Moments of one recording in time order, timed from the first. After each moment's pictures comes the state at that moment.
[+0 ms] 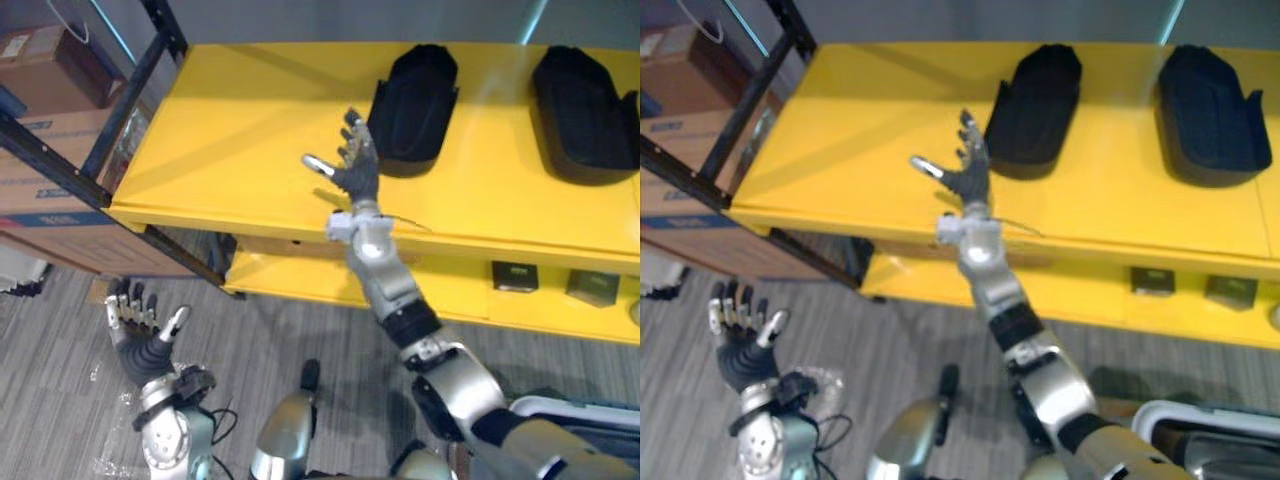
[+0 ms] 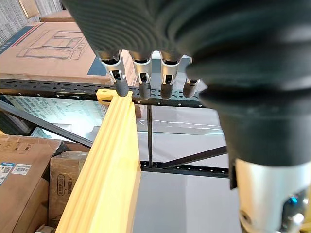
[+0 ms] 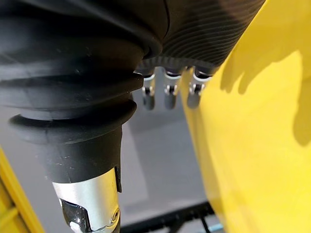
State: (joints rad) left arm 0.35 -0.02 0.09 -0.31 -0.31 -0.37 0.35; right arm -0.88 0.06 0.19 0.56 0.21 -0.21 -0.37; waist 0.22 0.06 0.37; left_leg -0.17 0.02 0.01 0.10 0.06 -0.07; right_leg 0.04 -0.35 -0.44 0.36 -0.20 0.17
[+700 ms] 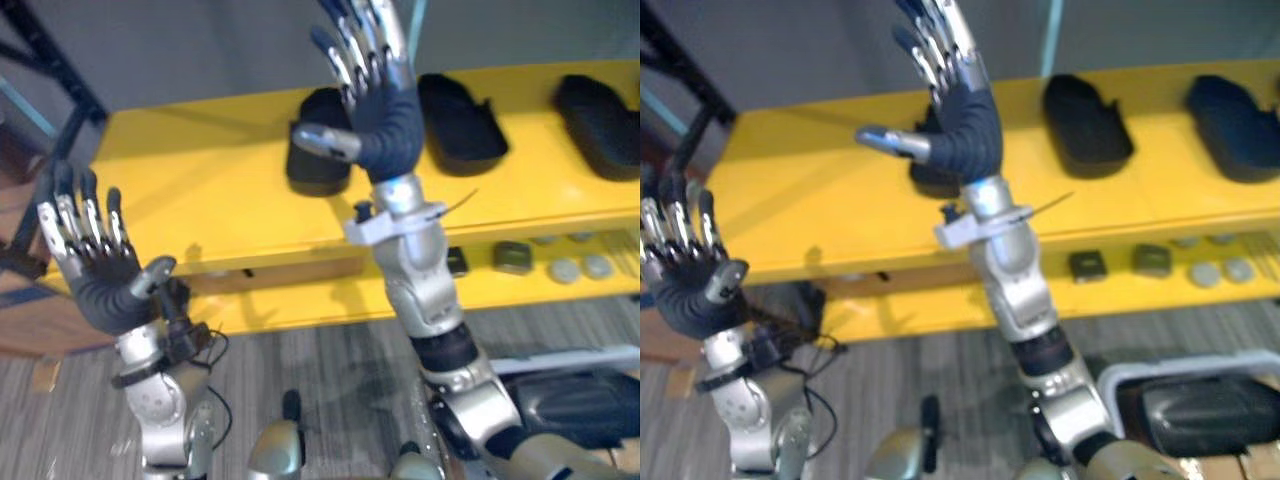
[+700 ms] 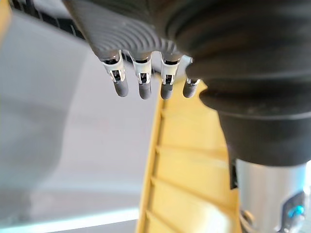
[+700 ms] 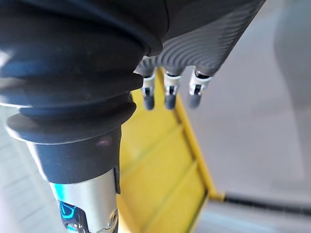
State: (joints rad) left arm 0.01 0.09 0.08 -0.51 -0.22 -0.41 0.30; right arm -0.52 -0.07 0.17 -0.20 0.38 -0.23 0.09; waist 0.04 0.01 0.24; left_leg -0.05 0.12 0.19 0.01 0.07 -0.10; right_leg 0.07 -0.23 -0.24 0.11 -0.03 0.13
